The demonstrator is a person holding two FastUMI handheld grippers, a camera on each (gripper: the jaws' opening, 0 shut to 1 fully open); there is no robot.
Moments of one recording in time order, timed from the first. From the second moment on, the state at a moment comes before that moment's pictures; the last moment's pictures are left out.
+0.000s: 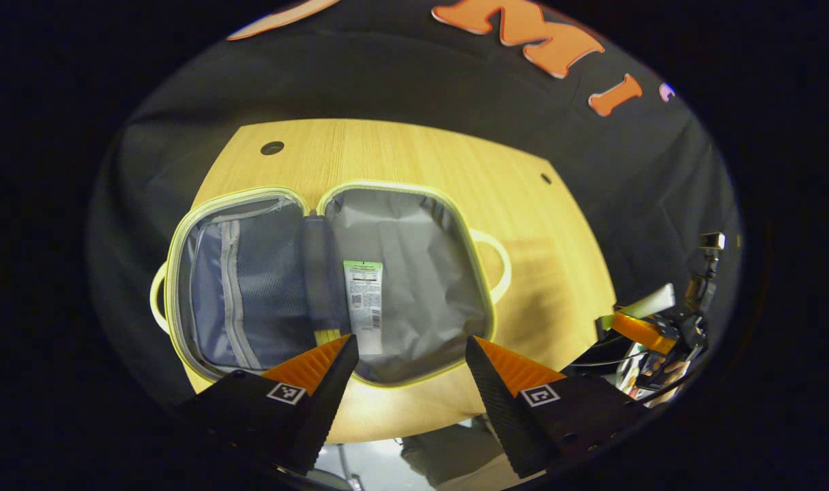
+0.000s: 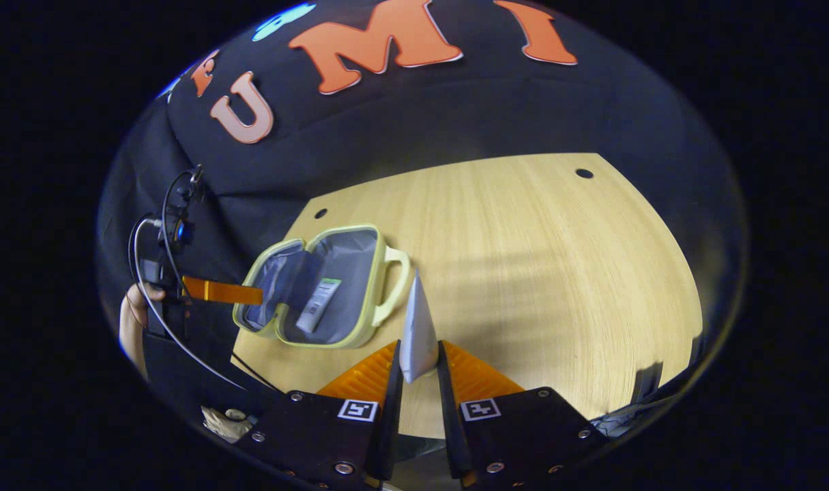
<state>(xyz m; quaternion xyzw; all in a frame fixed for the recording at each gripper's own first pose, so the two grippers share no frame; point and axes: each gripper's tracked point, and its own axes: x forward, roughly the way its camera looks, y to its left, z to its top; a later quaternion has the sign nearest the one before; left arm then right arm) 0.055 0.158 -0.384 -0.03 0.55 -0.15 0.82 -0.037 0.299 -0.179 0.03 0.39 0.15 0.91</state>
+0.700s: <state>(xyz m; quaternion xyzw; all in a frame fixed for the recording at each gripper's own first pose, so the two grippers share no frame) -0.102 0.328 -0.310 -0.11 0.42 0.00 0.90 0.013 0.495 -0.271 -0.01 0.57 0.26 0.78</state>
